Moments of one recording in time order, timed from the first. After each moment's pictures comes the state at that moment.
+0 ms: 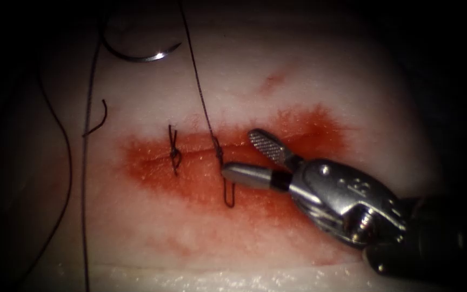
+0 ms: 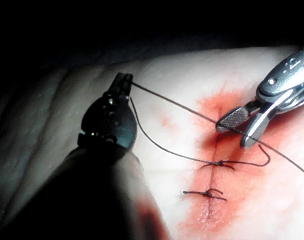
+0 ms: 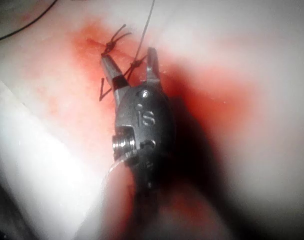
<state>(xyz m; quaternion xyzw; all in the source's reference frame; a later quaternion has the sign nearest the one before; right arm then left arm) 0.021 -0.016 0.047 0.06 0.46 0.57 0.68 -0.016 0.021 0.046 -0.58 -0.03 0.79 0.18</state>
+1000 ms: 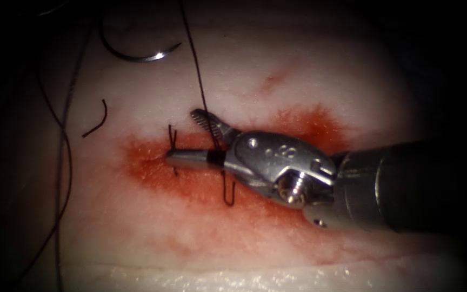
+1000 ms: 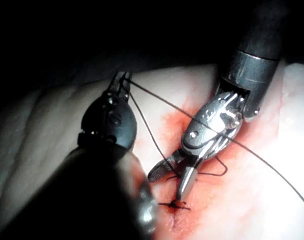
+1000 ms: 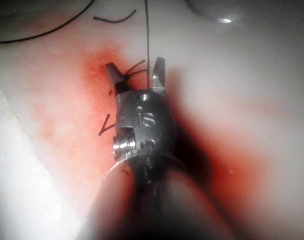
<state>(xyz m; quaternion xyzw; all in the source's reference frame) 0.027 -0.013 0.050 0.00 0.49 0.49 0.72 -0.018 0.018 0.040 -0.60 -0.03 0.79 0.16</state>
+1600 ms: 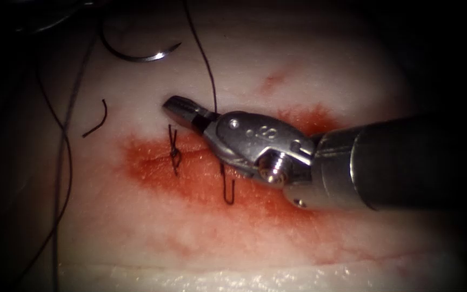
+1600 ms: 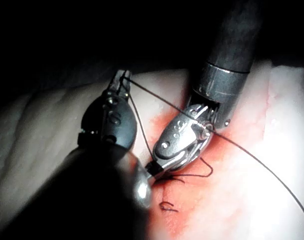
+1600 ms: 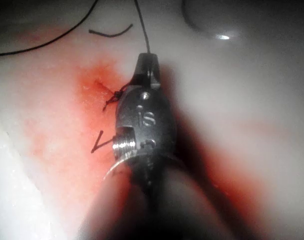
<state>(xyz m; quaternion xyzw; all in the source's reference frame) 0.029 -0.012 0.051 -0.01 0.48 0.50 0.72 -0.018 0.017 0.038 -0.60 -0.03 0.78 0.16</state>
